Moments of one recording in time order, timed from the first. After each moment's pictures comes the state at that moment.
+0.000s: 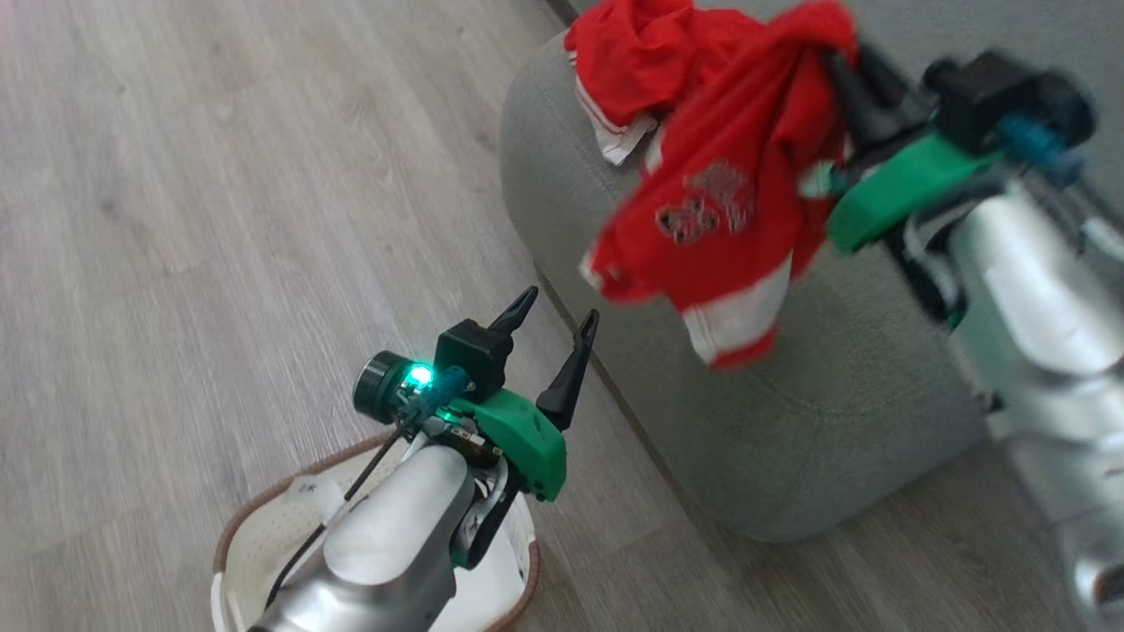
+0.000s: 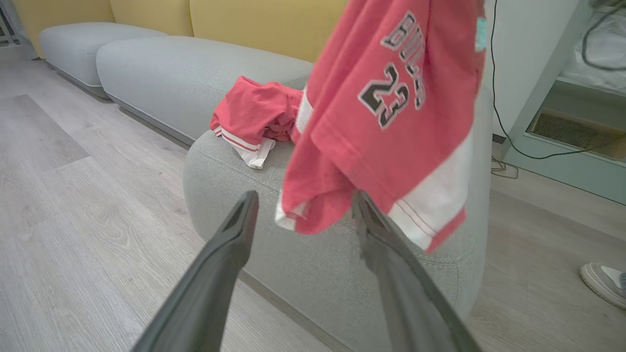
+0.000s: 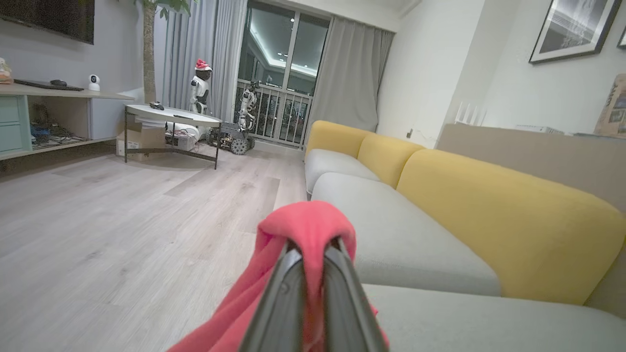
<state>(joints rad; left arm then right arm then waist) -0.52 0.06 -0.80 0.58 -0.48 0.09 -0.25 -0.79 -0.26 0.41 0.55 0.29 0.13 -0.25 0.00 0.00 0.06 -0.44</state>
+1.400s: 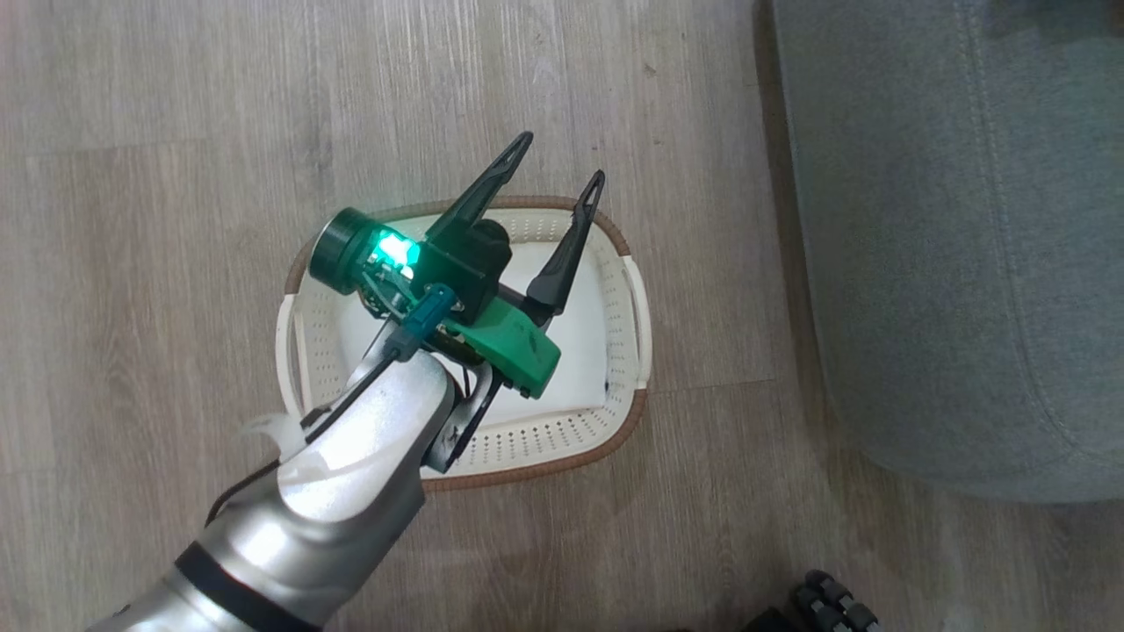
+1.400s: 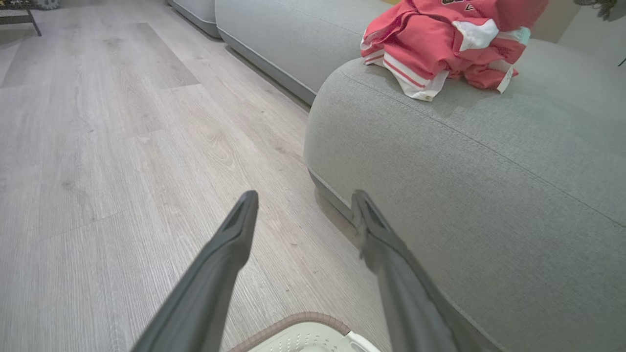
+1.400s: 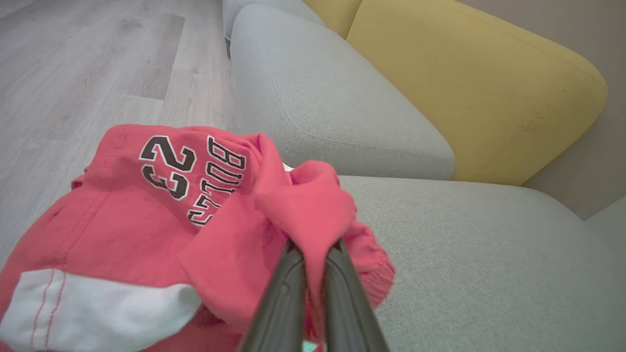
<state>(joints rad) -0.68 0.17 -0.81 0.34 -0.35 0.16 -0.23 -1.25 -0.52 -0.11 1.18 0.01 0.13 -0.25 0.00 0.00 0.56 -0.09</state>
